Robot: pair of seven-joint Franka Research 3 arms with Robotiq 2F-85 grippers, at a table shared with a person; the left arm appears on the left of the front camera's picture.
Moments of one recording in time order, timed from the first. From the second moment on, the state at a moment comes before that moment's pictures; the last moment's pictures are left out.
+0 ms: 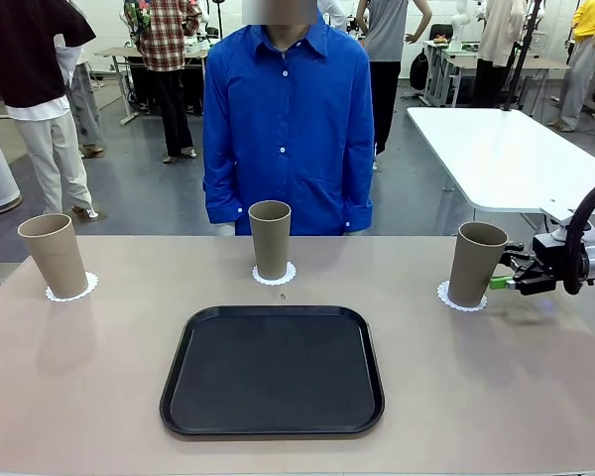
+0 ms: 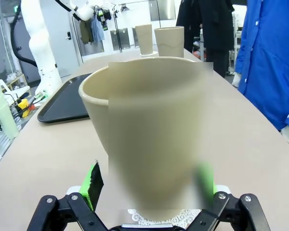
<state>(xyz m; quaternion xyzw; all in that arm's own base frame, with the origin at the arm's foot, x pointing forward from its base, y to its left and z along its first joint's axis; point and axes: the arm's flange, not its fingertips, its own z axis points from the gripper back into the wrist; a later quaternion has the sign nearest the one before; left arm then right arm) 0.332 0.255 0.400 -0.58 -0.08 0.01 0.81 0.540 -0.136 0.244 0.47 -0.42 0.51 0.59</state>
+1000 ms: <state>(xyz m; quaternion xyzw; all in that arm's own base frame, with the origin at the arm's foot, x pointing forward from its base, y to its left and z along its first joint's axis) 0.333 0.255 0.400 -0.58 -0.08 0.01 0.81 0.463 -0.150 0.340 0.29 -0.34 0.41 0.79</state>
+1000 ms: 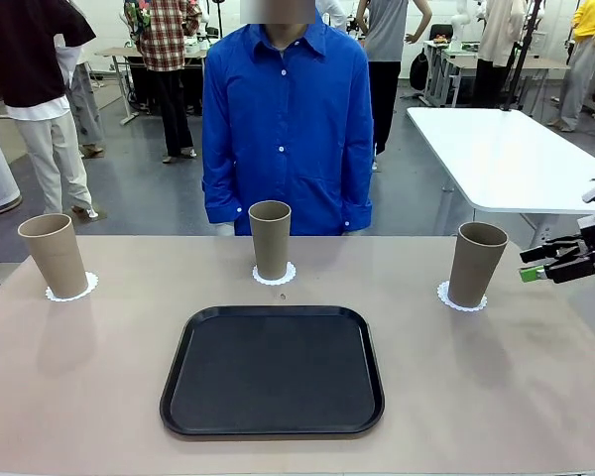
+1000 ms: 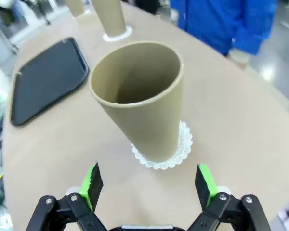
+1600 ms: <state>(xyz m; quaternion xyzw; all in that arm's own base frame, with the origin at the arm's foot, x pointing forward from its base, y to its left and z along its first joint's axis) 0.333 0.255 0.400 -0.58 -0.08 0.01 0.81 0.390 -0.029 0.454 0.09 -0.21 0.38 0.90</state>
